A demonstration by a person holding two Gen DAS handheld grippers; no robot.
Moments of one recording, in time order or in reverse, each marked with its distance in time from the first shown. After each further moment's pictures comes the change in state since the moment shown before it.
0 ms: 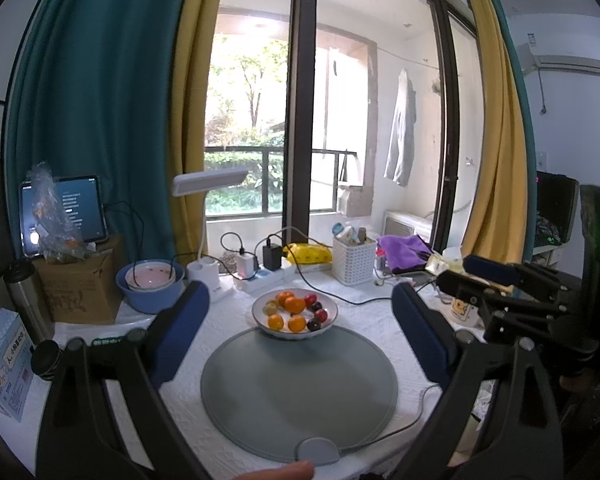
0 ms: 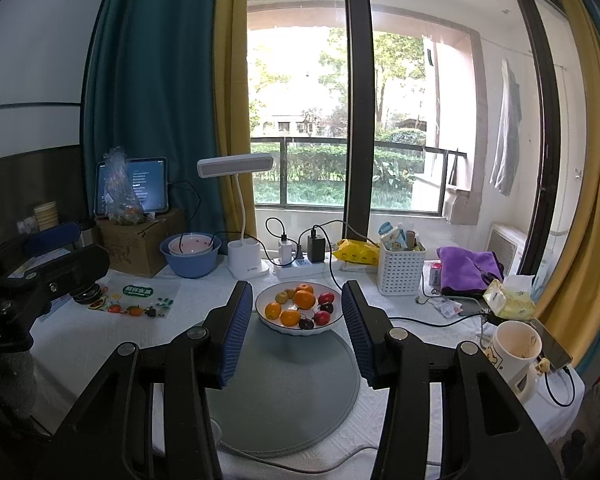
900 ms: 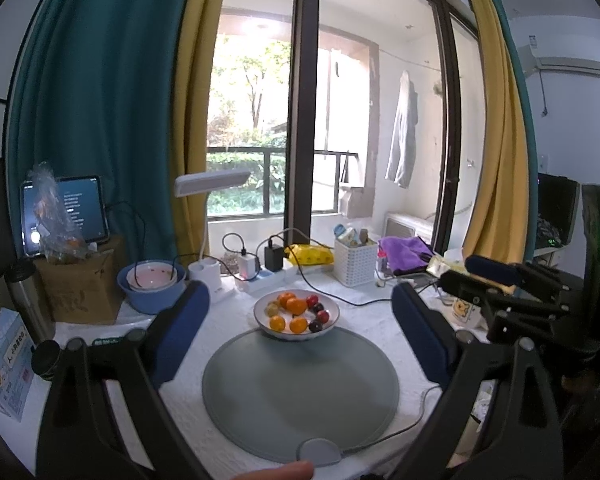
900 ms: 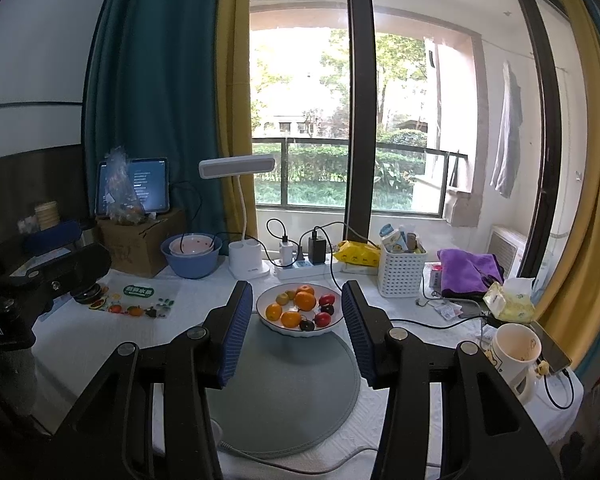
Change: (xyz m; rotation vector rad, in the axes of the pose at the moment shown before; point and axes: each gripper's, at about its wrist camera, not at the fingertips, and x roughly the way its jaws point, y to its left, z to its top) left arm -0.001 0.003 -0.001 -0.003 -0.003 0.003; right arm 0.001 0.000 0.001 -0.003 -0.004 0.003
